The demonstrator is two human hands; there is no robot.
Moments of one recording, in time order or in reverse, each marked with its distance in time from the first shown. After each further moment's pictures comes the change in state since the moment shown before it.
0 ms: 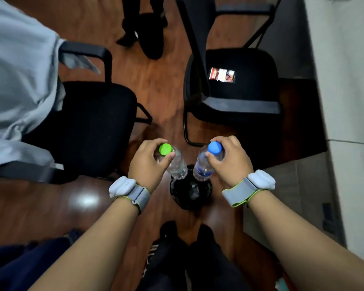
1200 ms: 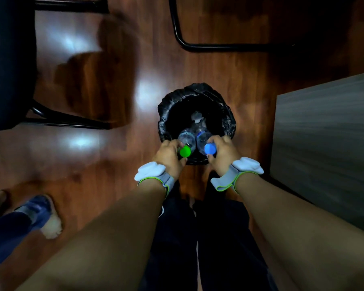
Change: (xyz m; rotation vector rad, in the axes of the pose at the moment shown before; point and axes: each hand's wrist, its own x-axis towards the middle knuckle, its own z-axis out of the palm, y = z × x) left_hand -0.050 -0.285 0.299 0.217 -0.612 -0.377; right_hand -0.048 0.293 0.330 -0.153 -0.454 0.392
